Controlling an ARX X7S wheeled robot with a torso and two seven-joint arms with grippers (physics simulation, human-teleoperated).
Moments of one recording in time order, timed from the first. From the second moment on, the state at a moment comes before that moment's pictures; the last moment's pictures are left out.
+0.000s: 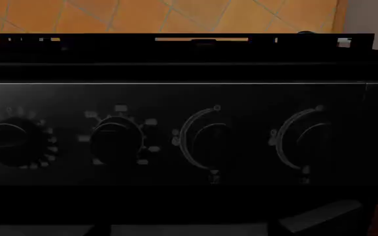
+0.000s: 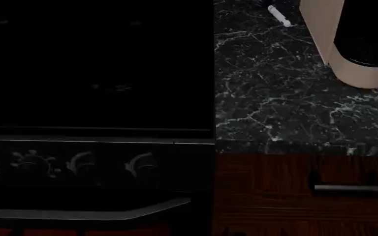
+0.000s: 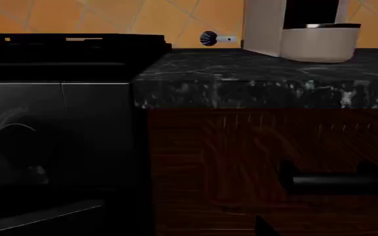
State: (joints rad) left arm 0.00 0.00 0.00 0.00 0.00 0.00 0.00; right arm 0.00 0.00 0.00 0.00 0.00 0.00 0.00
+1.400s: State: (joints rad) left arm 0.03 -0.11 0.14 0.08 -0.03 0.03 -0.15; right arm 0.01 0.12 -0.18 -0.03 0.08 -0.04 0.17
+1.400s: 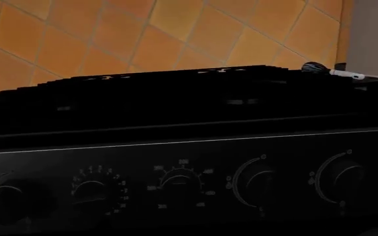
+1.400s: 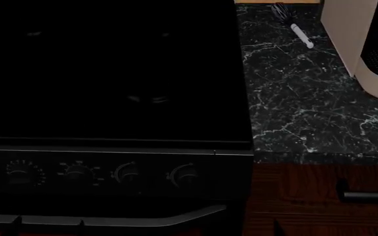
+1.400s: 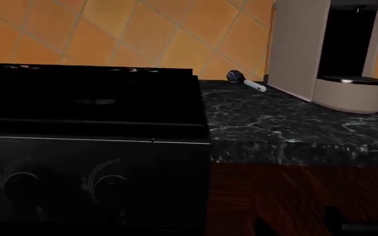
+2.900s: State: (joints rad) left arm 0.05 -0.13 0.18 0.11 0.02 0.06 -0.24; right arm -0.03 0.13 -0.18 -0.04 0.02 -0.09 0.18
